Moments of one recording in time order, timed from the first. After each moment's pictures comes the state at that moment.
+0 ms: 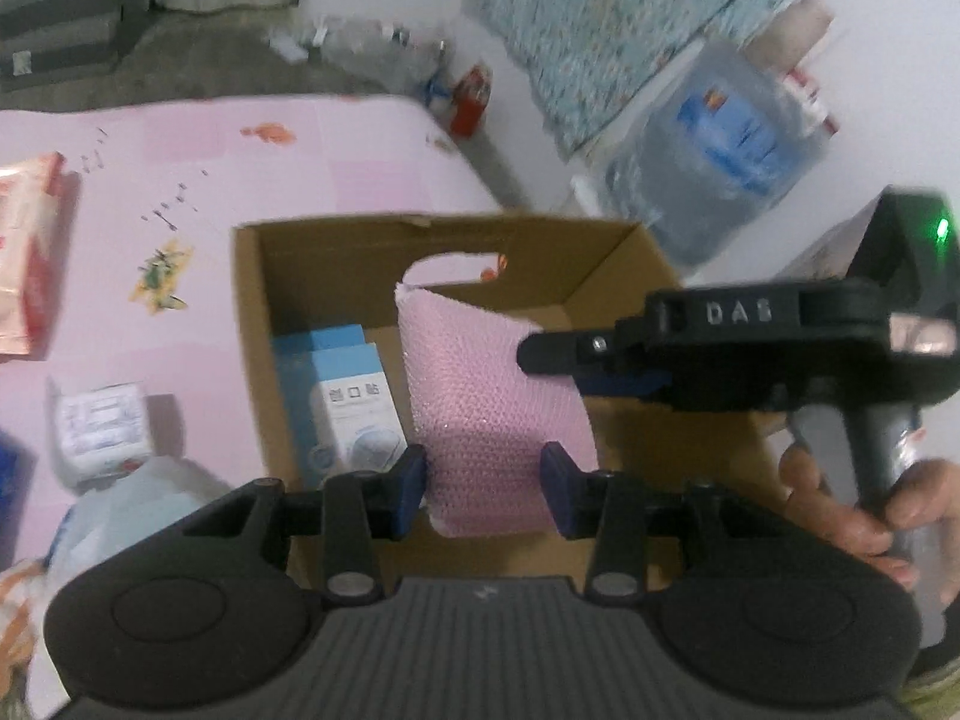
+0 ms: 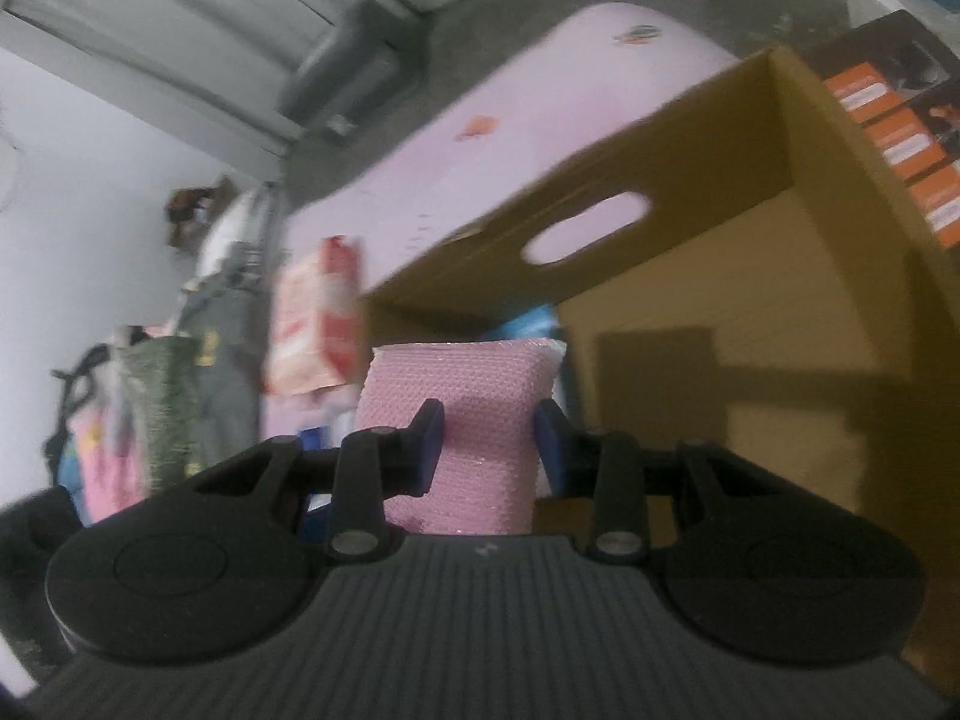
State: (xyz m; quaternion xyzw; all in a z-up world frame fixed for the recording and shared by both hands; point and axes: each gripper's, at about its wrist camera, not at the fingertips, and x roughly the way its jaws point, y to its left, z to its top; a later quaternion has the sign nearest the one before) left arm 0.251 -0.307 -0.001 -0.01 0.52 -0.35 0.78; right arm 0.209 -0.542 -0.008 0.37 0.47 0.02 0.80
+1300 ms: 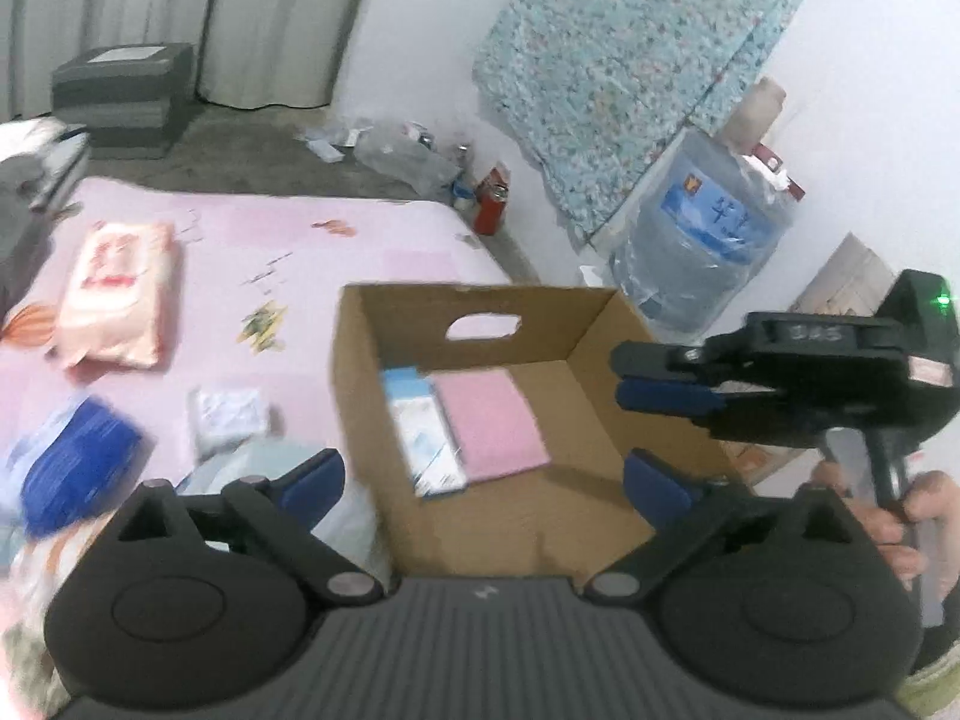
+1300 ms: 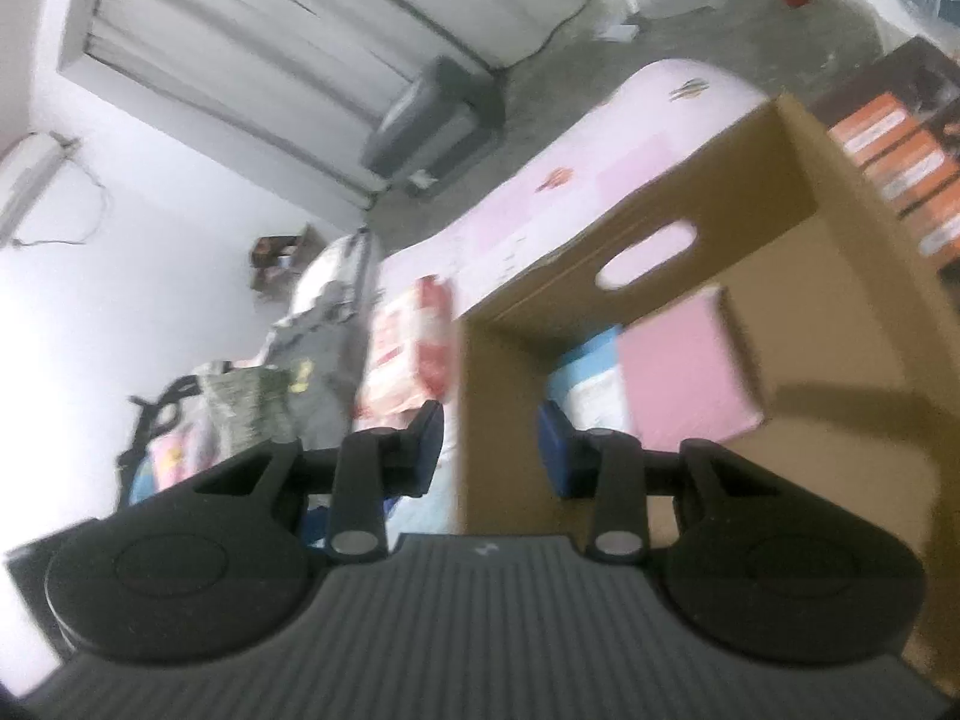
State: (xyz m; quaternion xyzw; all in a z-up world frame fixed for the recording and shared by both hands) left arm 0.167 -0.210 0.067 -0.03 0.43 -0.32 0.84; right arm 0.133 -0.531 0.032 0.42 0.38 0.08 0.82
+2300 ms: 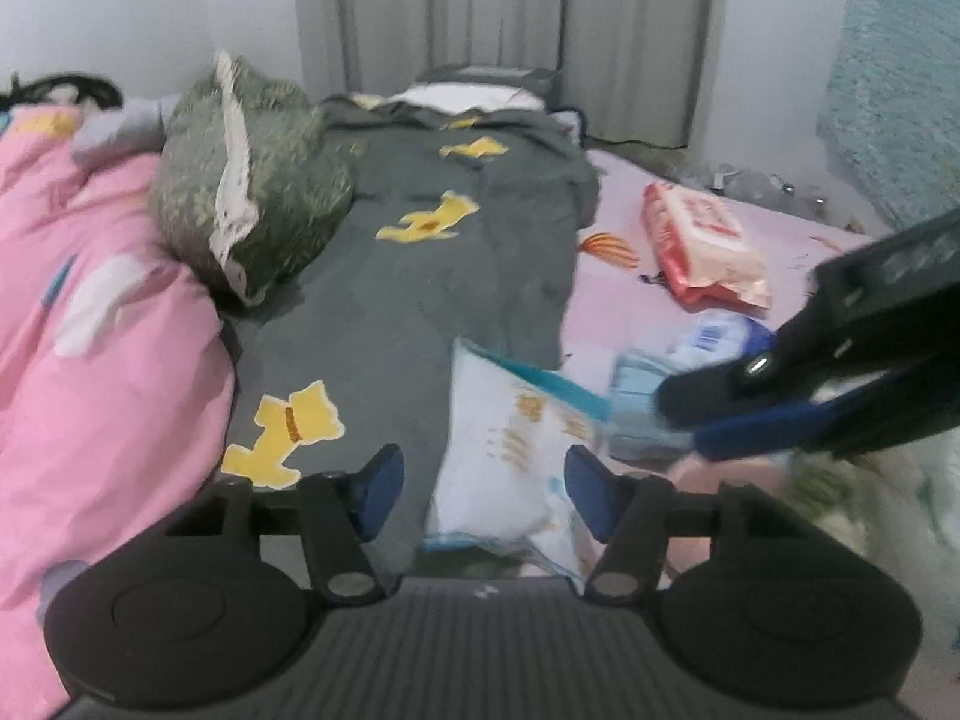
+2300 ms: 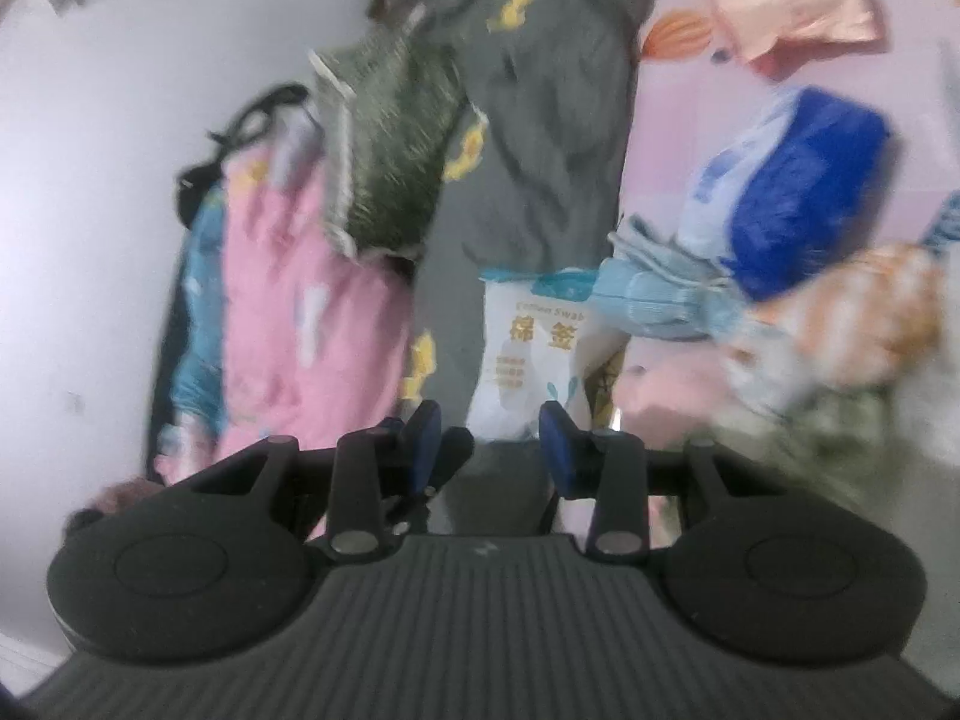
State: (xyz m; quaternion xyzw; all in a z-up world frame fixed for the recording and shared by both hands) left arm 0.170 0.099 0.001 0.01 0.41 0.00 0.91; right arm 0.242 -0.113 -0.010 0.34 0.54 0.28 0.72
